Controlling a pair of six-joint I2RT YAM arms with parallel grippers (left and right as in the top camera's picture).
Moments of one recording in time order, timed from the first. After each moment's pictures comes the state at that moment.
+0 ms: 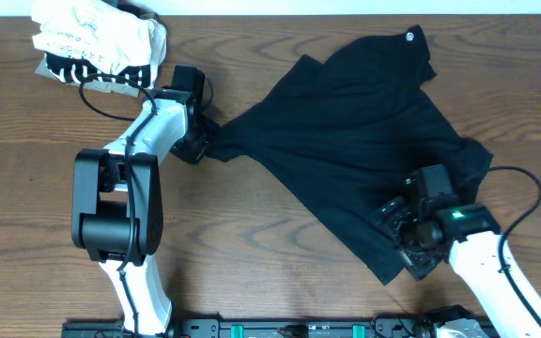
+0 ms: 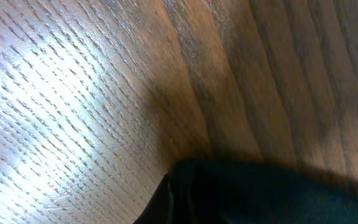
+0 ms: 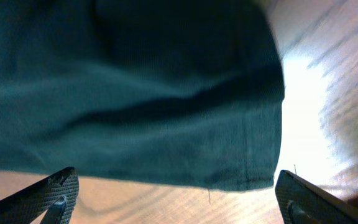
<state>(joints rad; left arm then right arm) -0.12 2.05 1.37 -0.76 0.02 -1.10 0.23 1.15 0.65 -0.93 -0.15 1.21</state>
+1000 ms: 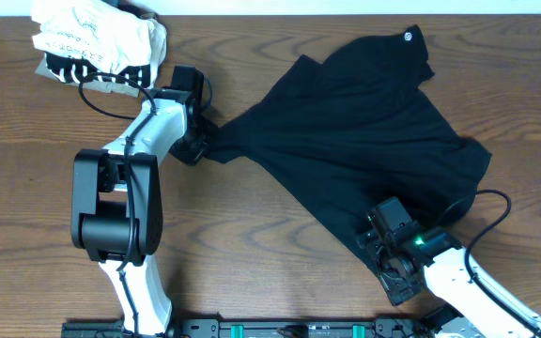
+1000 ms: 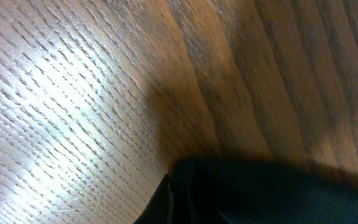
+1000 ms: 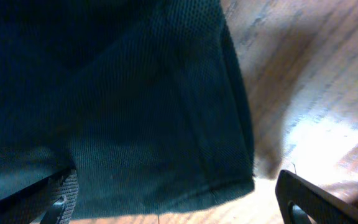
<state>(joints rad) -0.12 2.04 1.37 -0.78 0.01 -1.06 0.49 1.16 0.45 -0.78 -0.05 1.63</state>
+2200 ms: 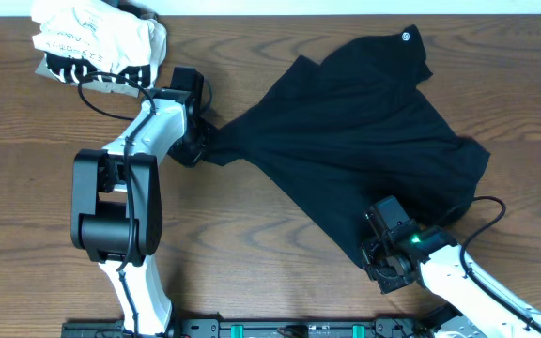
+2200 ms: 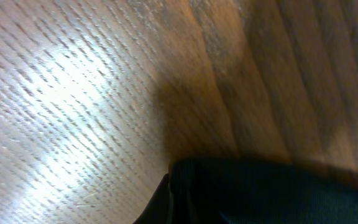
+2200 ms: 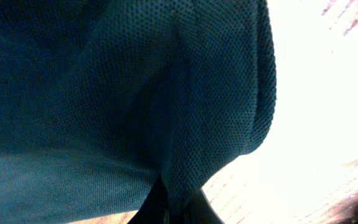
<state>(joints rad) -0.12 2.04 1.37 -0.81 0.00 -1.05 0.49 1.21 0.44 -0.72 -0.15 1.74</state>
